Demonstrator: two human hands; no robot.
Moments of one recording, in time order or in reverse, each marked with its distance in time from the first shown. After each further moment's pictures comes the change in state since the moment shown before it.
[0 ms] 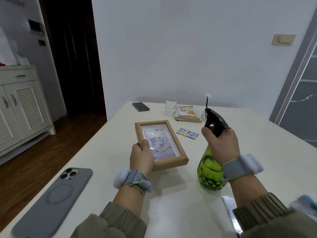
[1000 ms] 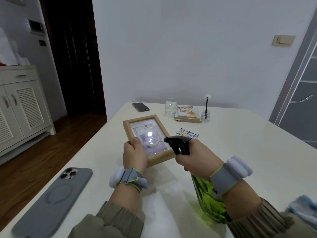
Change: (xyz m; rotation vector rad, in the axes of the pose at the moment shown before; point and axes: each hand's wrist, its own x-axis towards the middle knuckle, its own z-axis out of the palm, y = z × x) left_hand 0.007 0.004 -0.011 -0.063 0.109 0.010; right_hand -0.047 -0.036 0.012 -0.203 -0.638 -0.183
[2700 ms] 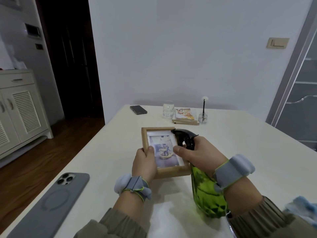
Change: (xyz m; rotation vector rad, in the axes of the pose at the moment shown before) left_hand -0.013 -0.010 0.016 0.130 -0.238 0.040; right_hand 0.004 0.006 -0.015 0.238 0.094 0.004
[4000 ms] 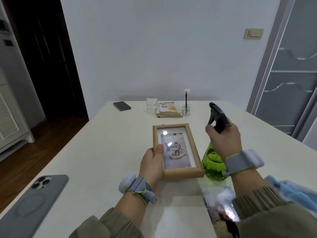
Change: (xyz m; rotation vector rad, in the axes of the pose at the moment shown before) left_hand -0.043 0.010 0.052 -0.084 -0.243 0.027; right_hand -0.012 0.059 -0.072 0.013 0.689 0.100
